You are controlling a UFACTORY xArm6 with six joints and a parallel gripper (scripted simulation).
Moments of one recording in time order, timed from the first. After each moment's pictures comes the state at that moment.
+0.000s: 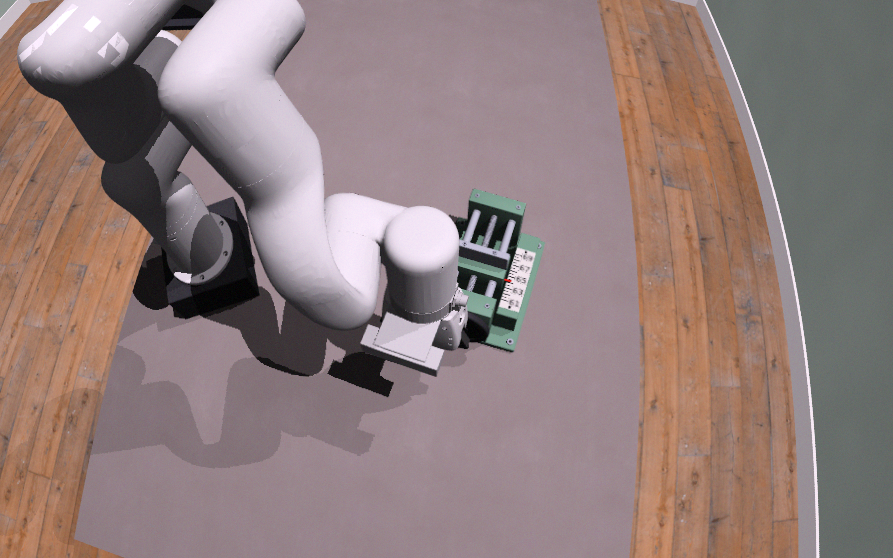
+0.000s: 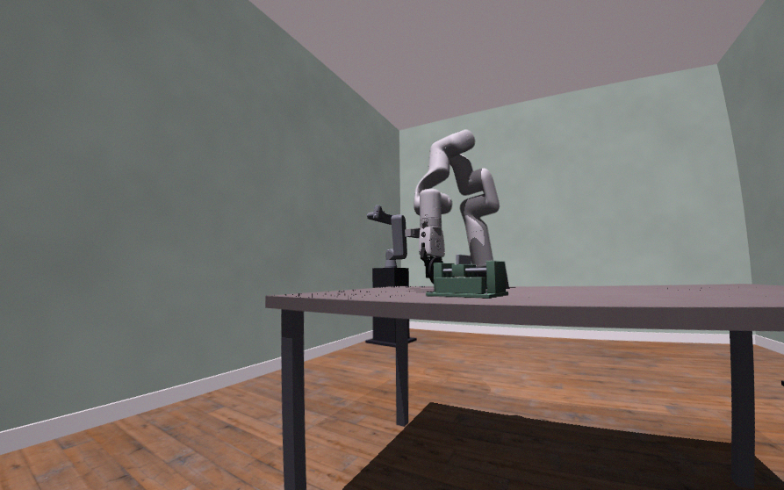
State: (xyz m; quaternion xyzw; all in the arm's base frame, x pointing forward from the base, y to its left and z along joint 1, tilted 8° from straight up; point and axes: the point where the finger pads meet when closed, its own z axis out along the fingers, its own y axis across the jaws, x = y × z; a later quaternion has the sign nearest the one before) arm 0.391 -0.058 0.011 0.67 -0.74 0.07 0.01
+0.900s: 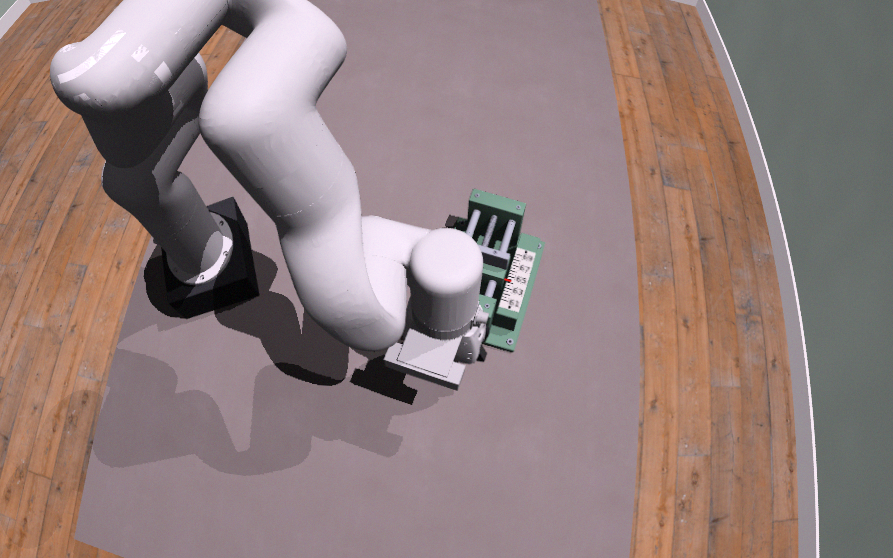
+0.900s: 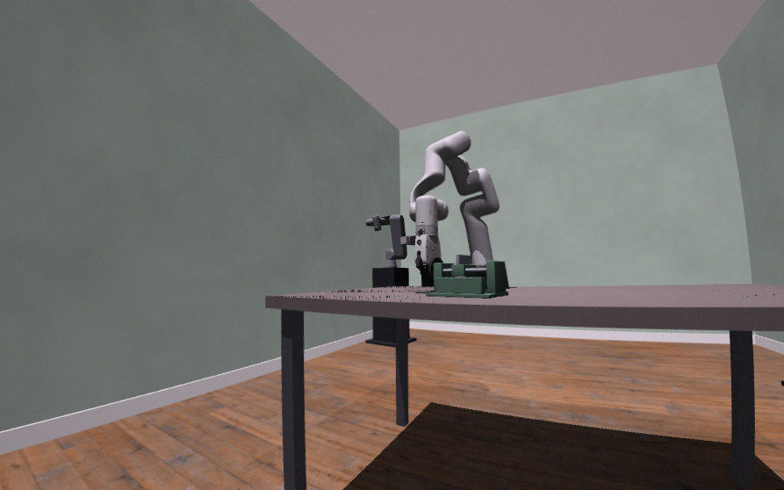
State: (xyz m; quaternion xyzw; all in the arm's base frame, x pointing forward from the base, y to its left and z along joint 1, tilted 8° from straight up) arm 0.418 -0.064 -0.015 0.67 -0.74 0.07 0.01
